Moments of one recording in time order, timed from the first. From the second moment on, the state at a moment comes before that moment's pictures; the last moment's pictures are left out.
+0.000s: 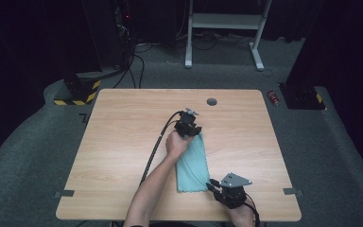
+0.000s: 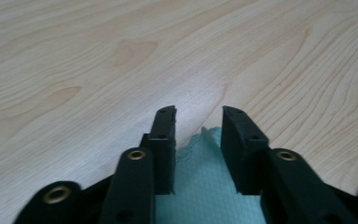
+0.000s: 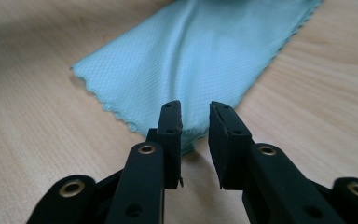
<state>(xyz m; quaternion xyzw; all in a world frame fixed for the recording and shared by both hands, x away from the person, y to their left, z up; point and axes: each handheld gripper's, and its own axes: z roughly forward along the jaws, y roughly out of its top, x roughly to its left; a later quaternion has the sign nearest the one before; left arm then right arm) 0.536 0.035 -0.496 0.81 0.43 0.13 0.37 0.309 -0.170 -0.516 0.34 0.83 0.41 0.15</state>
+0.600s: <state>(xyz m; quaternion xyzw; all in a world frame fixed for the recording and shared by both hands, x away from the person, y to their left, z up) 0.442 0.076 -0.497 0.85 0.36 0.15 0.34 0.346 -0.145 -0.516 0.31 0.87 0.35 0.16</state>
